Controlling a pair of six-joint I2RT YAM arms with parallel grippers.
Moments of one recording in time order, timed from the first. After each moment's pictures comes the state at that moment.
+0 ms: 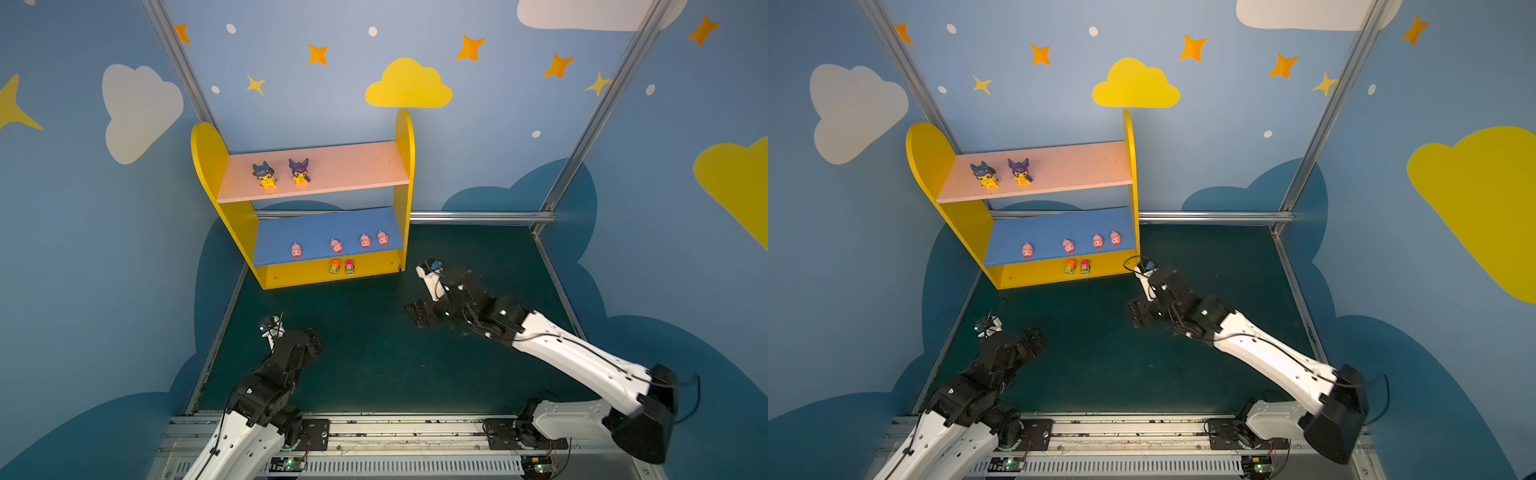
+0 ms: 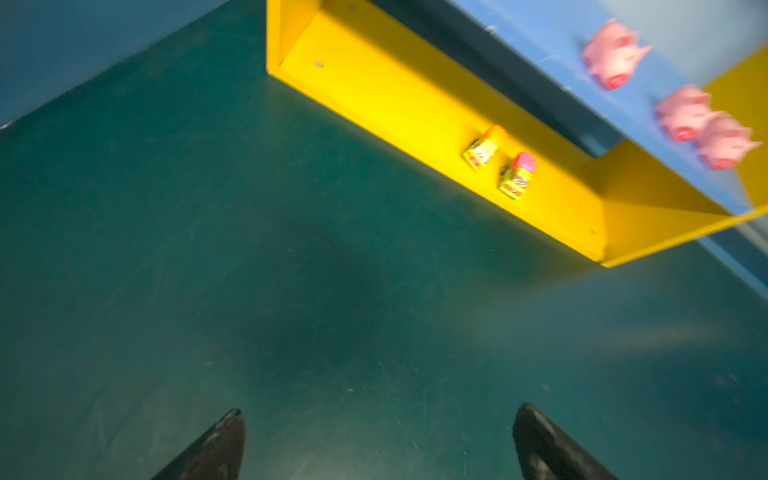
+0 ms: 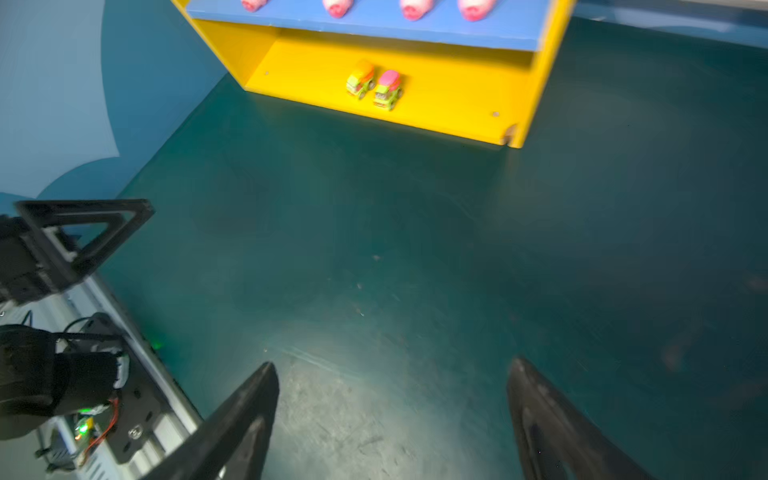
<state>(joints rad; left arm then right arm) -0.49 0.35 0.46 -0.83 -0.48 -0.89 0.89 1.11 0.99 -0.54 0.09 0.34</state>
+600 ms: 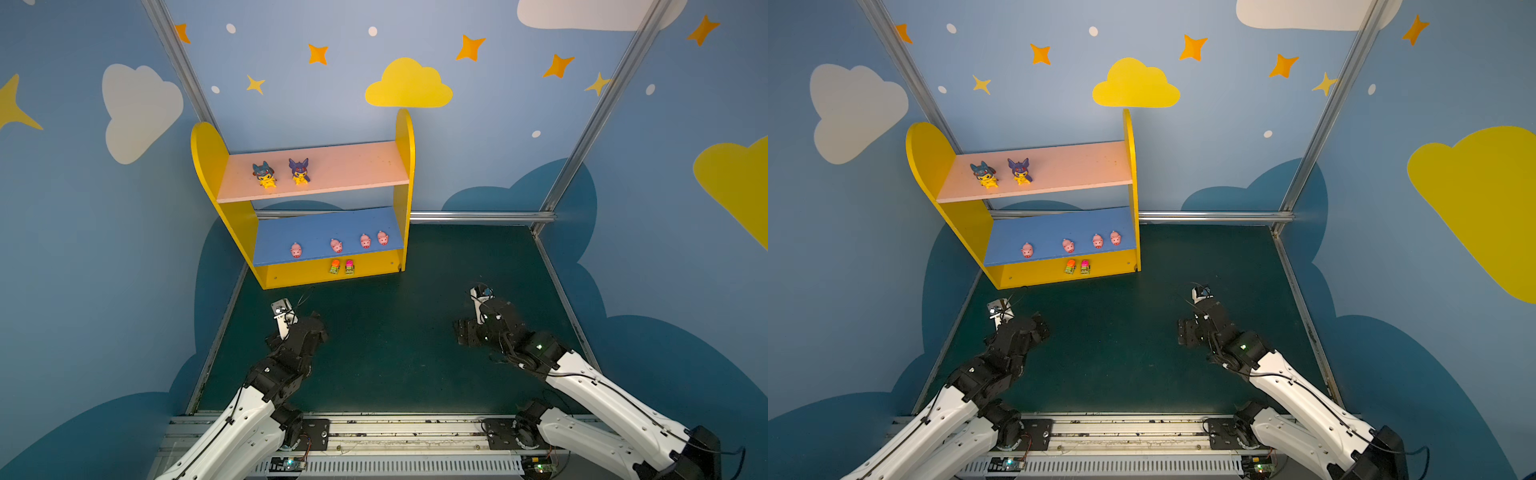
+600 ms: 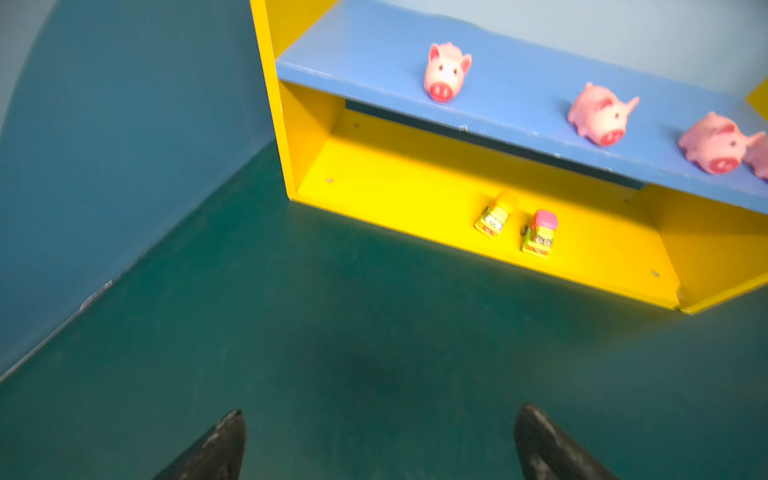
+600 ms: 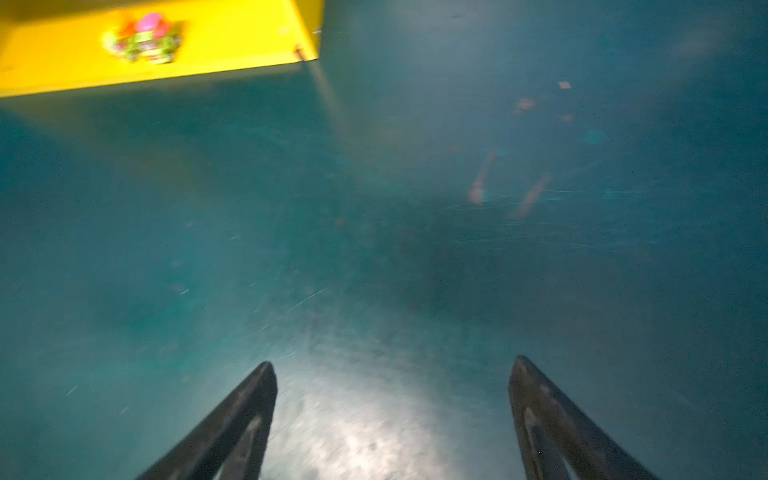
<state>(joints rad) -0.43 0.67 0.43 -0.42 -0.69 -0.60 0.65 0.91 0.69 -0.59 0.26 0.41</state>
